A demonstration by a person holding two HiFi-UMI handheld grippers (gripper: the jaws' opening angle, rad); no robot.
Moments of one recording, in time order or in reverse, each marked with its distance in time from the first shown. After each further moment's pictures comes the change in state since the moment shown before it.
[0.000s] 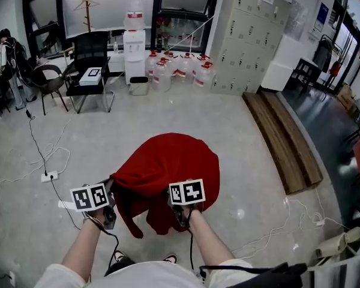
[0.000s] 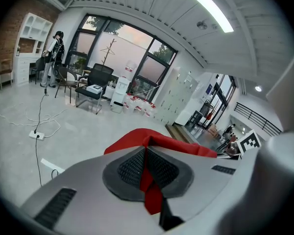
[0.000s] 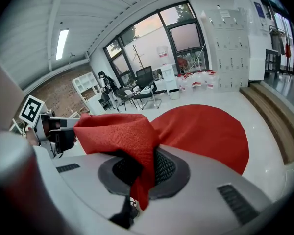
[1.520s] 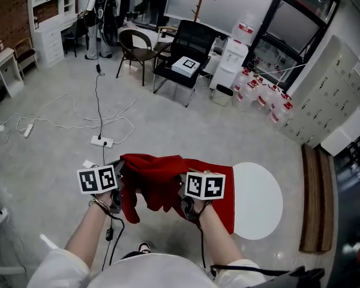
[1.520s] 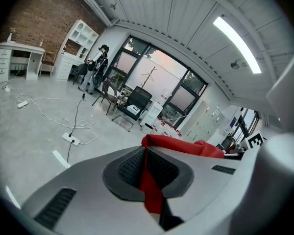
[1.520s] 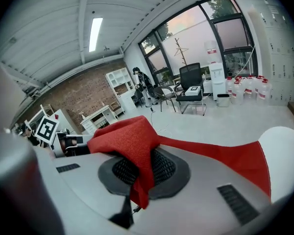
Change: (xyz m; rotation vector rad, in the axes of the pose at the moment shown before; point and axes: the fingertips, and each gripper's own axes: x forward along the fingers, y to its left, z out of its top) left arm -0.186 0.317 0.060 -0.267 -0.262 0.187; right arm 0.159 0.361 0.073 -0.211 0.005 0.327
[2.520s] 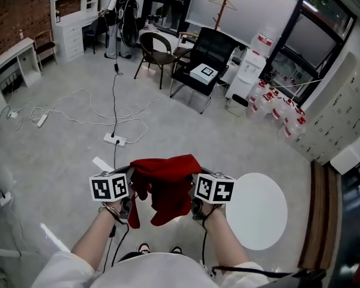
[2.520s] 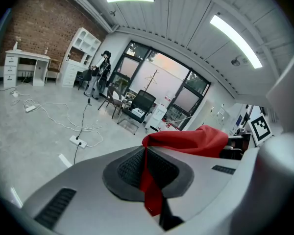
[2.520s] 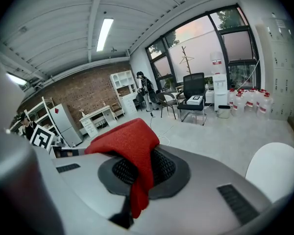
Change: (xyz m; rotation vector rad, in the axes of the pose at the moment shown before) left arm -0.021 0.008 -0.022 0.013 -0.045 0.075; right arm -0.004 0.012 0.023 -0.089 -0.056 -0.003
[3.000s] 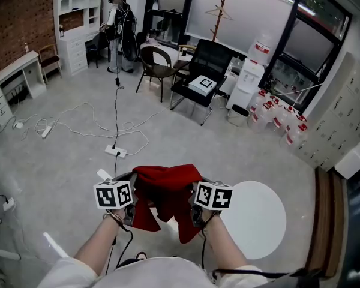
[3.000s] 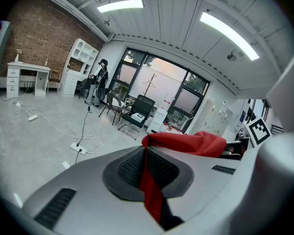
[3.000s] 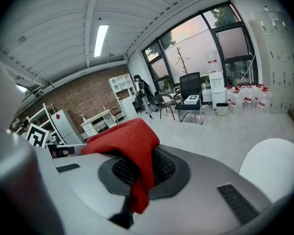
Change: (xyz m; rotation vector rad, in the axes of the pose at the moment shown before) left arm 0.007 -0.054 0.006 0.054 -0.055 0.051; right arm -0.026 -0.045 0.002 0.045 -0.019 0.002
